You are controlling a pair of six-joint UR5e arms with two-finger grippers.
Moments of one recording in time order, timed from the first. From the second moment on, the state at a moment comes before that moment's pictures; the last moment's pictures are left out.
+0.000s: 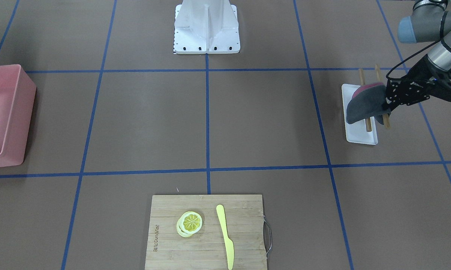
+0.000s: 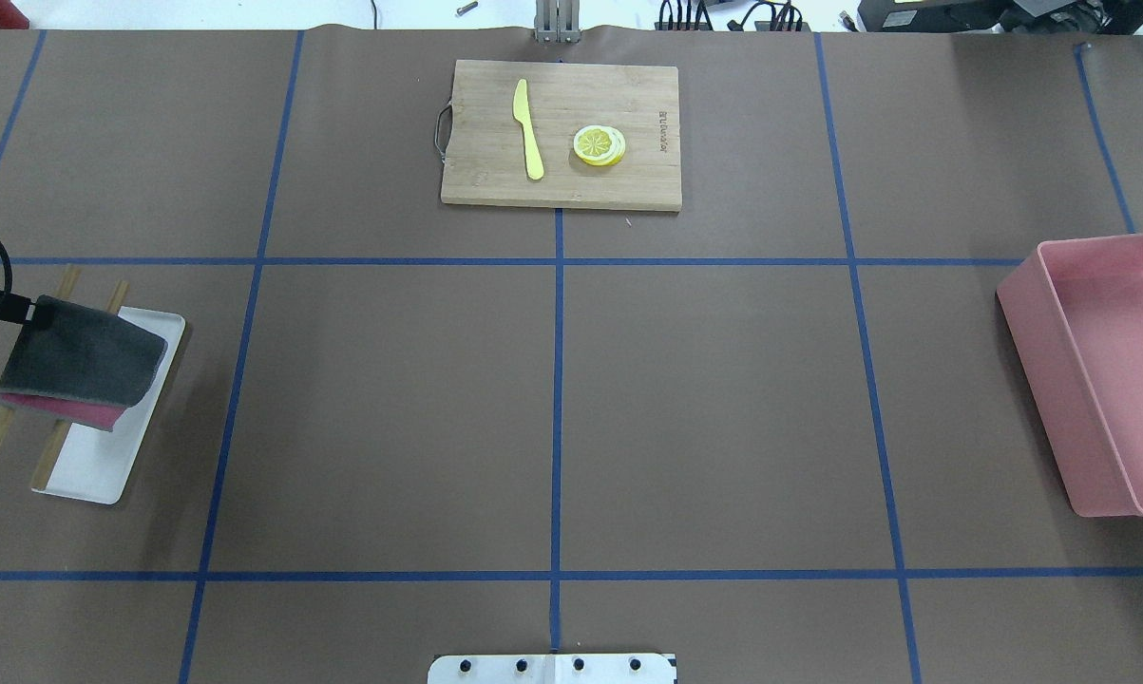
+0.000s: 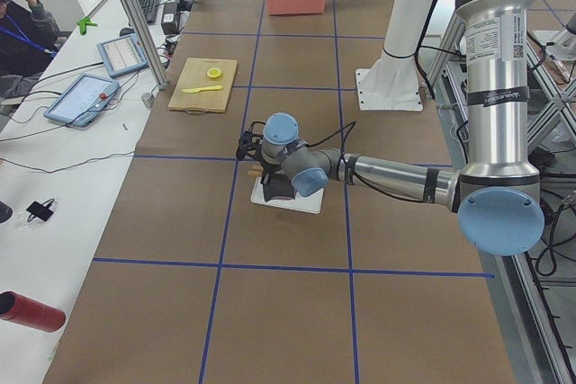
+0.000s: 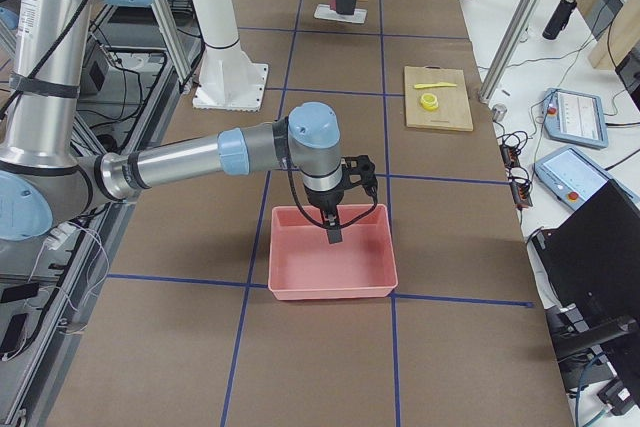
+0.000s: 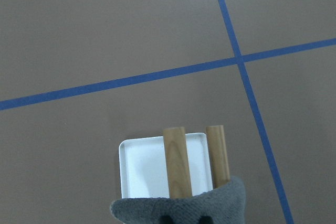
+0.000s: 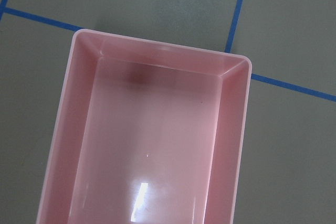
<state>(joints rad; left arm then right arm) -1.08 -1.46 -1.78 -2.32 -2.29 -0.68 1.54 -1.80 2.06 -1.64 2.29 -0.10</state>
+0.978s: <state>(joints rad) -1.12 -1.47 -1.83 -2.33 -2.30 -0.72 1.54 -1.79 2.06 -1.64 2.29 -0.10</state>
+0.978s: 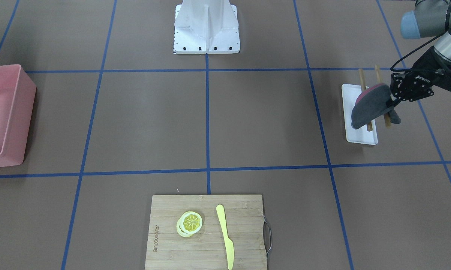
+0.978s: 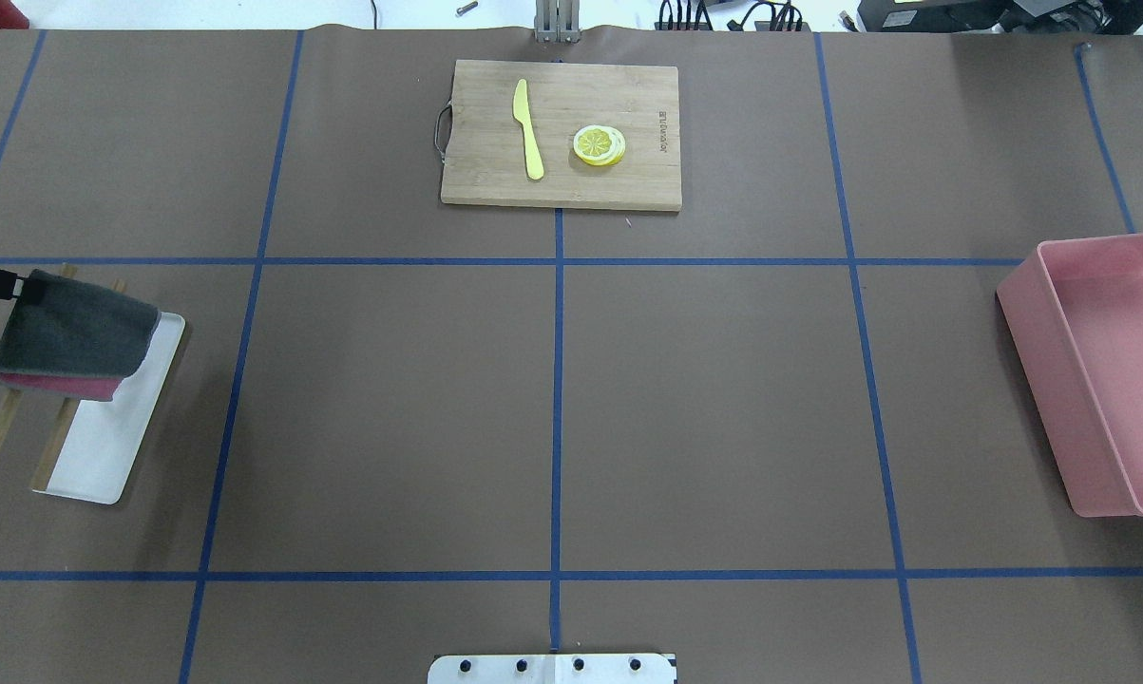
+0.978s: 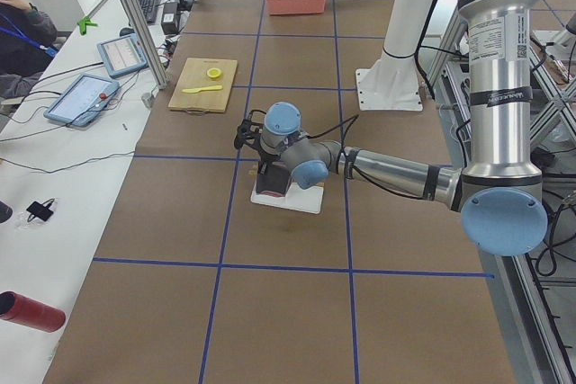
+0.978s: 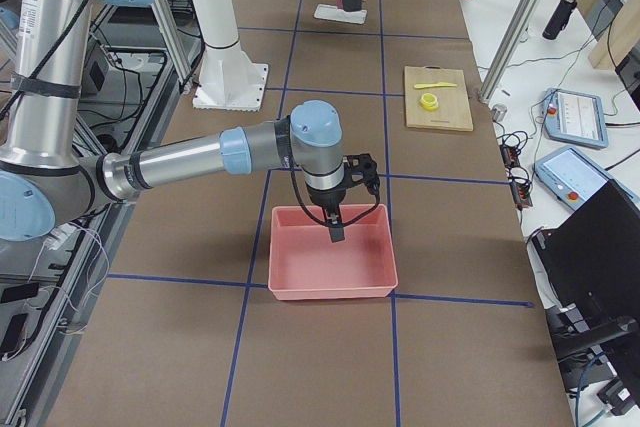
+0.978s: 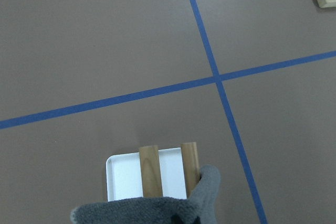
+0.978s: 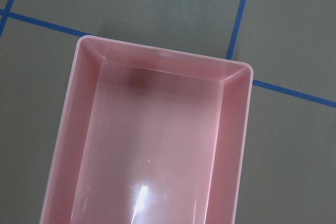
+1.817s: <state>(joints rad) -1.08 -1.66 -1.83 -2.35 -2.22 -1.19 1.48 -1.78 2.05 -1.36 2.34 0.01</state>
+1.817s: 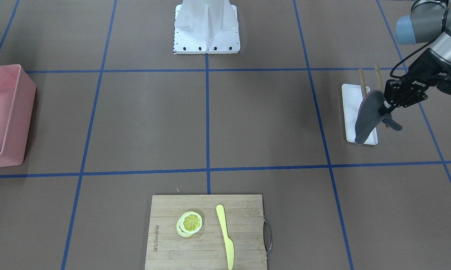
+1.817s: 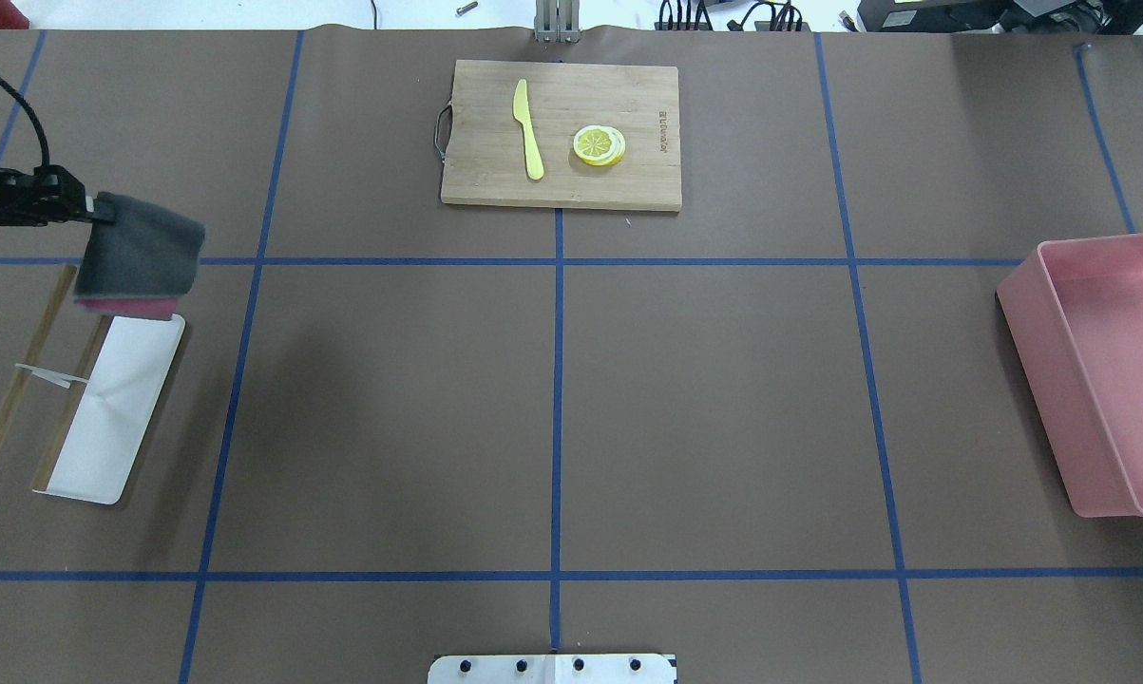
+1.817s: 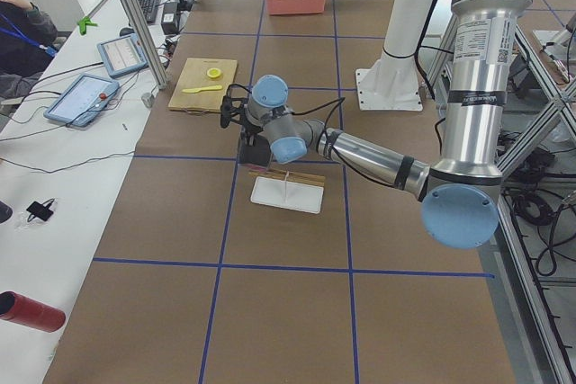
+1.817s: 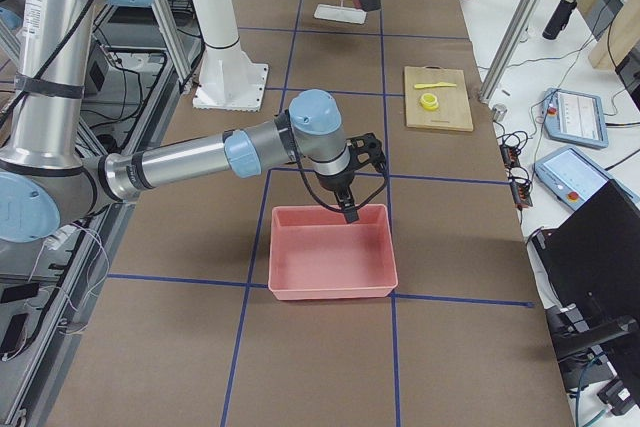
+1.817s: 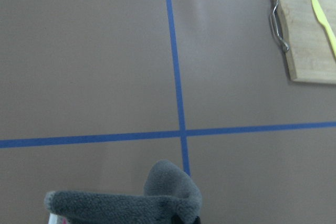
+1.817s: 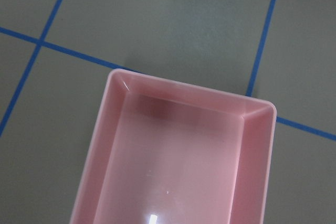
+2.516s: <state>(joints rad) -0.82 -1.96 -1.82 -2.24 -1.91 -1.78 1.20 -1.57 2.06 -1.11 2.33 0.17</state>
